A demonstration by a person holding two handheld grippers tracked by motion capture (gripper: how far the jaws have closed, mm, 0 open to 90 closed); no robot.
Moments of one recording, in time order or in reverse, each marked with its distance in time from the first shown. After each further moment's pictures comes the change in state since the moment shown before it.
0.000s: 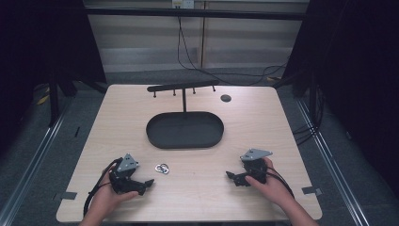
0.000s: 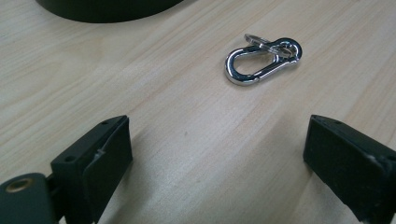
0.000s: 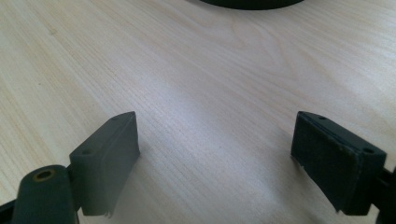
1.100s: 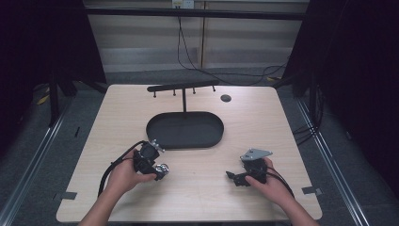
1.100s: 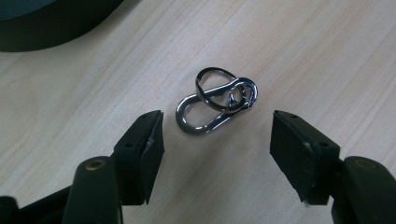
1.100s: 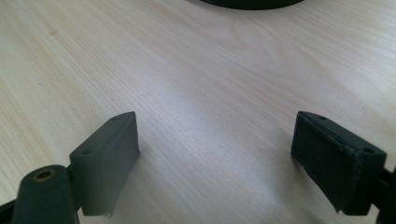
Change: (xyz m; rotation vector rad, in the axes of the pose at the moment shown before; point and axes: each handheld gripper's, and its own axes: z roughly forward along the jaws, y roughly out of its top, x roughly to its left) left arm -0.015 0.089 0.029 0.436 -0.101 0.048; right arm 0.000 0.000 0.000 0.001 0.001 -0.001
